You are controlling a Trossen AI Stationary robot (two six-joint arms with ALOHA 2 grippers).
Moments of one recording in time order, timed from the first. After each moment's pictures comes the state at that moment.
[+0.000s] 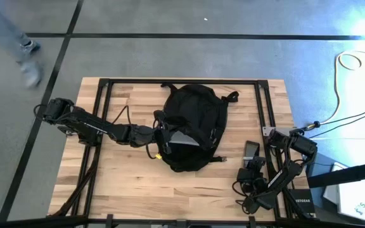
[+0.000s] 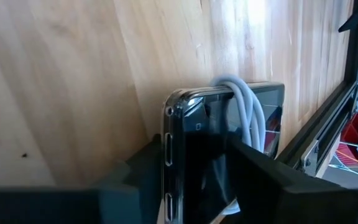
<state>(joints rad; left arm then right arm) -0.19 1.49 0.77 0.51 -0.65 0.49 1.06 1.97 1.02 -1.29 0.28 1.36</state>
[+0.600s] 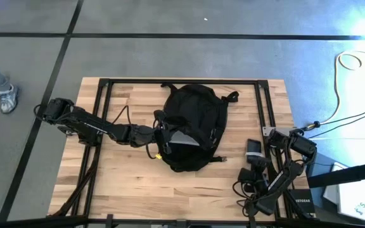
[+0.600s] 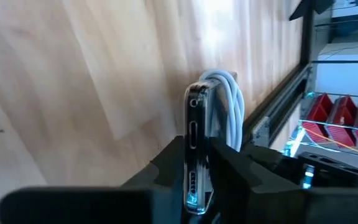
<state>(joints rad) -0.19 1.49 0.77 0.51 -0.65 0.50 1.06 1.97 1.16 -1.54 0.25 1.41</state>
